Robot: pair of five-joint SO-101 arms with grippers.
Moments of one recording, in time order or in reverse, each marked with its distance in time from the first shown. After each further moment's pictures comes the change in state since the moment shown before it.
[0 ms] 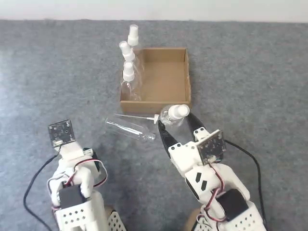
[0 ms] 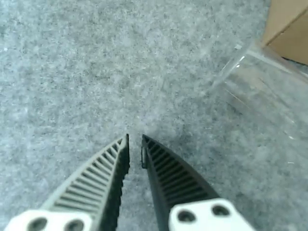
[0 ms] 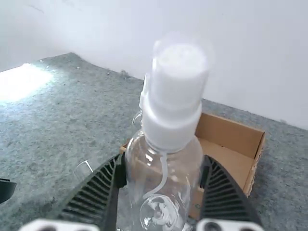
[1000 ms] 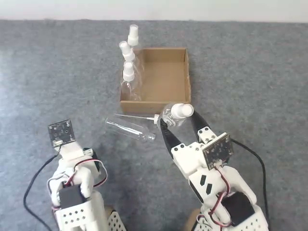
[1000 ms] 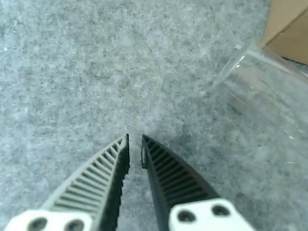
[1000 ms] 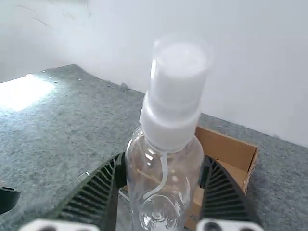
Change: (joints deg) left arm 0.0 0.0 0.0 0.0 0.0; right arm 0.0 -0.1 -5.2 3.4 1.2
